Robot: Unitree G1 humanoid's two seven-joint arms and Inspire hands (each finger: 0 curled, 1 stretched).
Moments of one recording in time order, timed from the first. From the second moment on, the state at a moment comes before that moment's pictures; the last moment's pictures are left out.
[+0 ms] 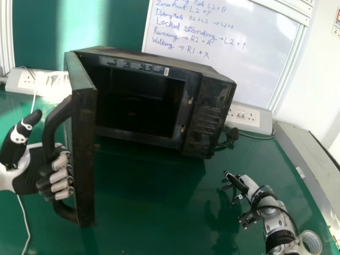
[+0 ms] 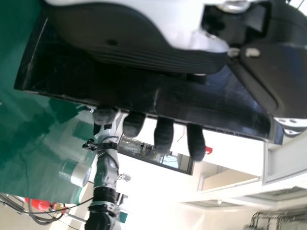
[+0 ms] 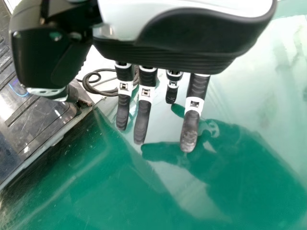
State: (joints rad) left arm -0.38 0.76 0.51 -0.07 -0.88 0.81 -1.11; right arm -1.11 -0.60 0.14 1.32 -0.35 -0.09 0.32
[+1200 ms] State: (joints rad) left arm -0.28 0.91 0.61 0.52 -0.65 0.34 -1.04; right arm -1.10 -0.62 0.14 1.32 -0.35 -0.08 0.32
